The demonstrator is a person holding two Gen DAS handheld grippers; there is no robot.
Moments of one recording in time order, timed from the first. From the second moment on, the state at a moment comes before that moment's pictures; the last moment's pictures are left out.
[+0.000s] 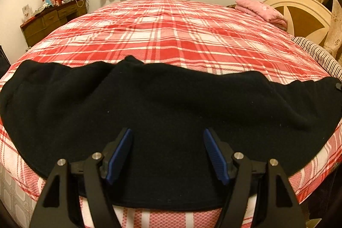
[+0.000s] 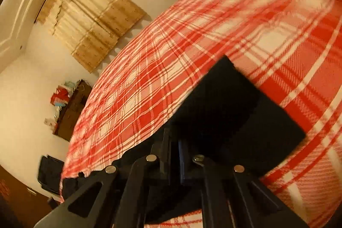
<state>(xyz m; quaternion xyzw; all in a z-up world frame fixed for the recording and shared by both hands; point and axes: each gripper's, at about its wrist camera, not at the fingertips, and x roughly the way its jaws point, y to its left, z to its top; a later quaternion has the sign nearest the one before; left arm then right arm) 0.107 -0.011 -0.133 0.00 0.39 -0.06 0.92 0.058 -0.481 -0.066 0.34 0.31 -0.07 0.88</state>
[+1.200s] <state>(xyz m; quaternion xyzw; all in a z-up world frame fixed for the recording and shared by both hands) 0.108 -0.019 -0.132 0.02 0.39 -0.05 0.92 0.084 -0.523 -0.062 0.31 0.38 -0.06 0.87</state>
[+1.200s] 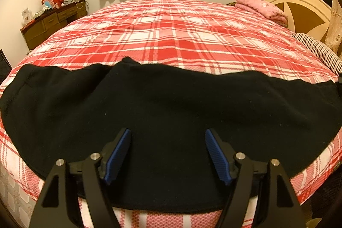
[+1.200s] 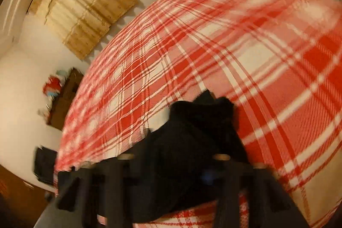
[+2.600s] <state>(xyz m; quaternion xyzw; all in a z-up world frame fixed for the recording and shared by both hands) 0.106 -0.029 -0.128 0.05 0.38 -0.04 0.92 0.077 -0.419 -0.089 0.01 0.44 -0.12 0.89</state>
